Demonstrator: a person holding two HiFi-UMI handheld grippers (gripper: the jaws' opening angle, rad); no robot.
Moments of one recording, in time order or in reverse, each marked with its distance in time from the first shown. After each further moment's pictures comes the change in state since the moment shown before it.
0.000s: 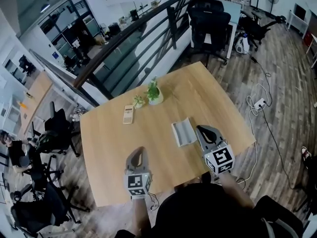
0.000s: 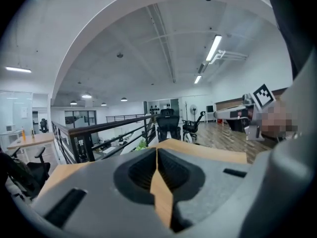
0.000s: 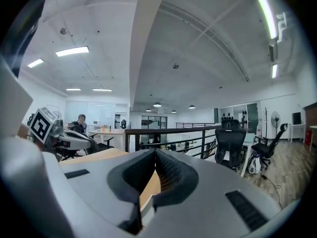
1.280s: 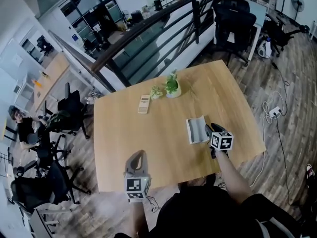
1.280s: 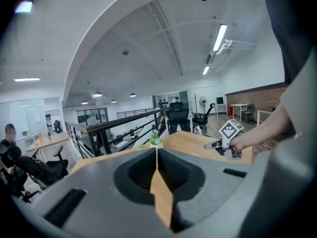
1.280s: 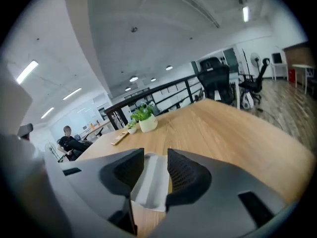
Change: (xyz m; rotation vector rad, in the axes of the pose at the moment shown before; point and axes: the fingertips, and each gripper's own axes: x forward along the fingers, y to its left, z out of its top) left arm -0.057 0.024 -0.017 0.022 0.096 0.120; right arm 0.086 -0.057 -0.210 0.444 0.375 -0.066
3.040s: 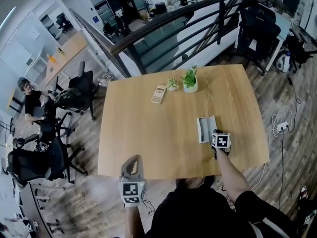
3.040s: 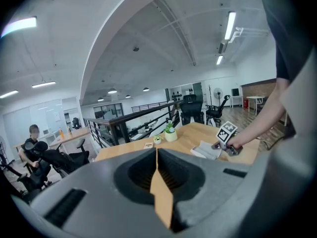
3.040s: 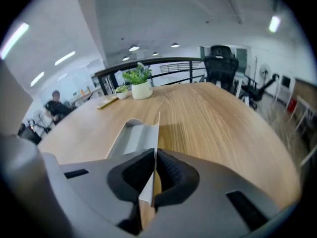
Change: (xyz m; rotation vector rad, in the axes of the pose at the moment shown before) left arm -0.077 0.028 -0.040 -0.020 0.101 0.187; right arm 0.053 -0.020 -0.075 -0.191 0.294 -0.155
